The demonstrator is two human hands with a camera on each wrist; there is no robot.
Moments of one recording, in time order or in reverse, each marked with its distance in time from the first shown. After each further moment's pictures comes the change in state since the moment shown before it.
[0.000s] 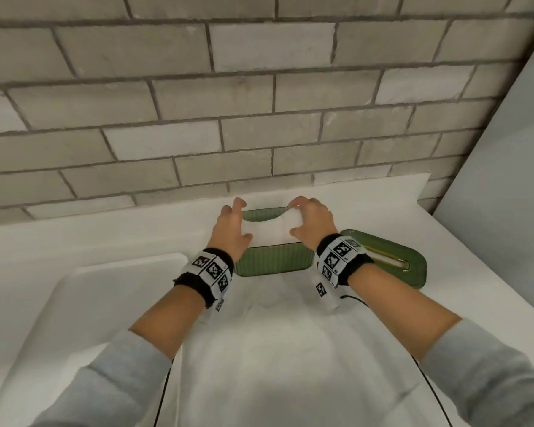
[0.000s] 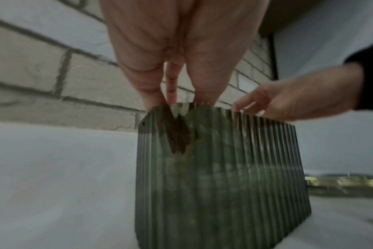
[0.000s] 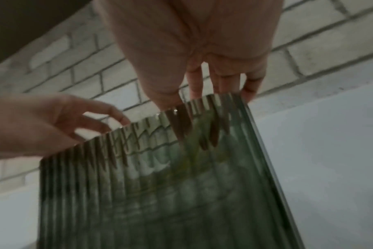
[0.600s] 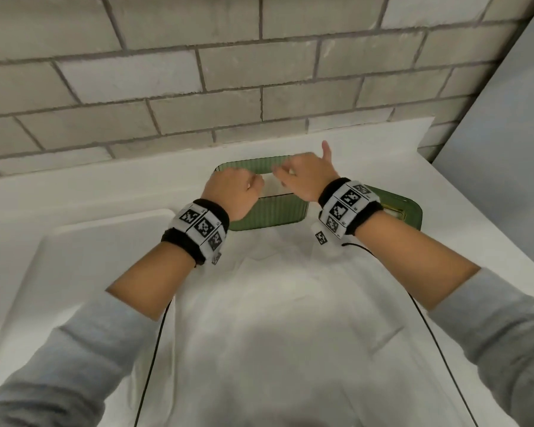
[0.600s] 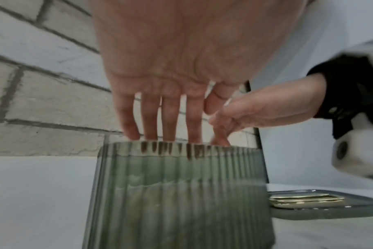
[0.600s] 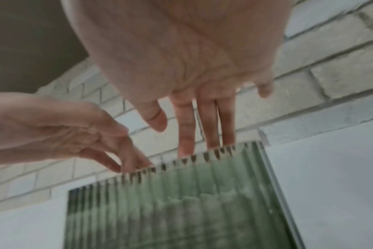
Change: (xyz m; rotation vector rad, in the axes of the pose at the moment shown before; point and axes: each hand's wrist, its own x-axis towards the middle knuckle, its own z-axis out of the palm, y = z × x) left_hand -0.012 0.028 -0.002 0.268 -0.139 0.193; right_hand -0.014 -0.012 -0.019 -0.308 -0.147 -0.148
